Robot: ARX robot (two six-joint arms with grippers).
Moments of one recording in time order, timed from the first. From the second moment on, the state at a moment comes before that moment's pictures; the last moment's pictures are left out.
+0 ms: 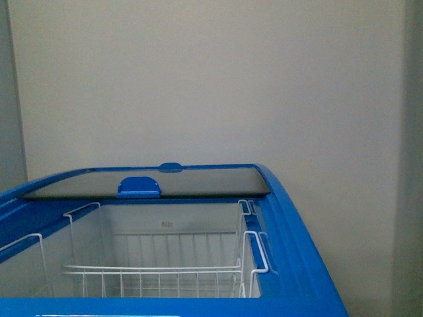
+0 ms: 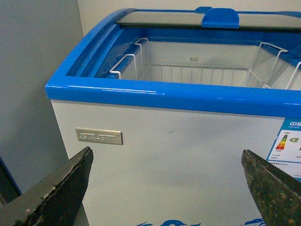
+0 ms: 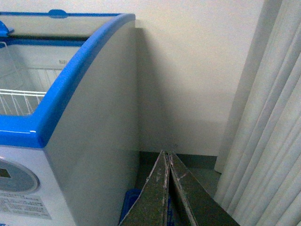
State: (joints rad) left arm 0.00 0.01 0.02 0.00 0.00 0.00; right arm 0.00 0.46 0.15 0.29 0.00 -0.01
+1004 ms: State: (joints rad) left arm 0.00 0.01 0.02 0.00 0.00 0.00; right arm 0.00 0.03 0.02 0.01 0.00 -0.01
